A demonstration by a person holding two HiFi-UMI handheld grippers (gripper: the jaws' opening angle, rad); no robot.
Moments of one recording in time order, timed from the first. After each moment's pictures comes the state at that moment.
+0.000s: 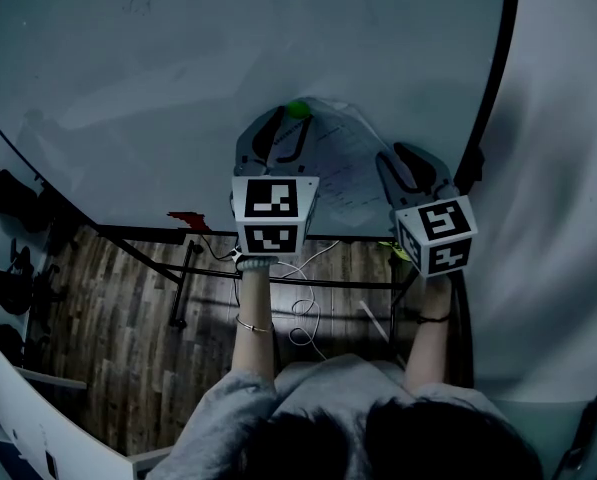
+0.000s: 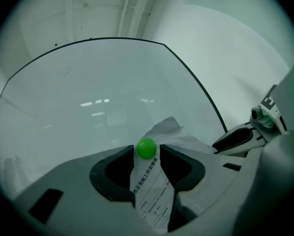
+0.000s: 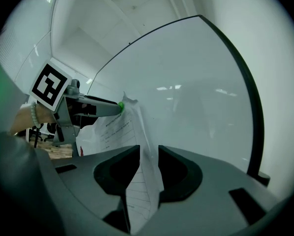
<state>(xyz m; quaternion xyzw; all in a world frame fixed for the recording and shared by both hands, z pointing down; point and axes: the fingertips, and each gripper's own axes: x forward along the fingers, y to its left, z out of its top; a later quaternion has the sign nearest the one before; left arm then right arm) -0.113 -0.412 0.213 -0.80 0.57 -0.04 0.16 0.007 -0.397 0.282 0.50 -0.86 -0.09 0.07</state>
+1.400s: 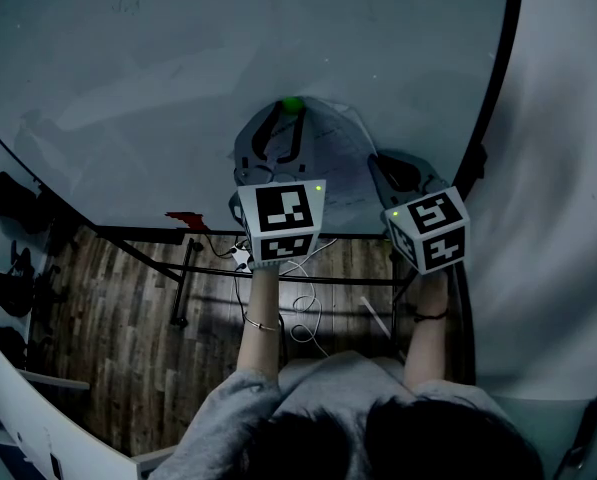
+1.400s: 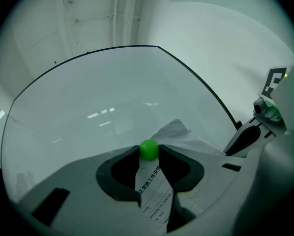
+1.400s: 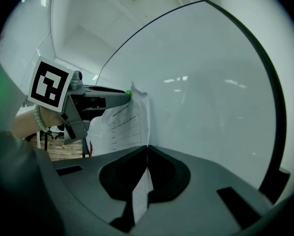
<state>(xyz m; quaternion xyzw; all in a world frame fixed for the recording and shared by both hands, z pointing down) -0.116 -0.413 0.207 -0.76 0.61 -0.04 0.22 -0.014 -0.403 0.301 0.46 -0.88 -0.06 0.11</state>
